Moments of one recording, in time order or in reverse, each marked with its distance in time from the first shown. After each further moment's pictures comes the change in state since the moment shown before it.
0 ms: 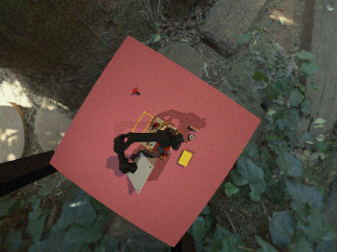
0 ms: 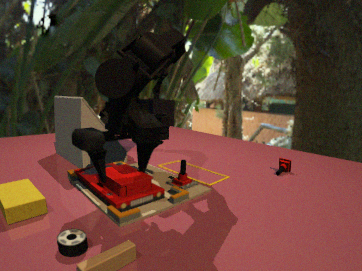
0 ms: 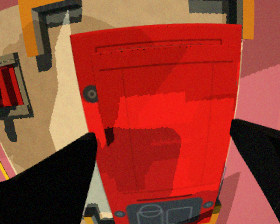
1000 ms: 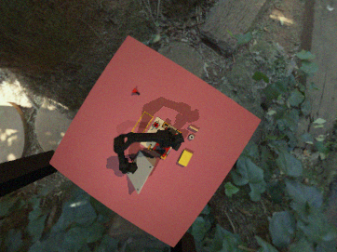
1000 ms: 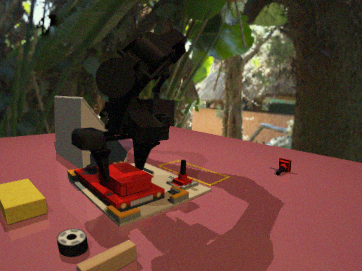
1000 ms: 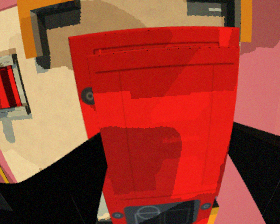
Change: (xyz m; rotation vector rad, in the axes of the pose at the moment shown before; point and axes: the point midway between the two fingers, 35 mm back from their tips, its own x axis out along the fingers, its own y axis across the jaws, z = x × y) arm 0.000 -0.001 0.001 -0.007 -0.005 -0.007
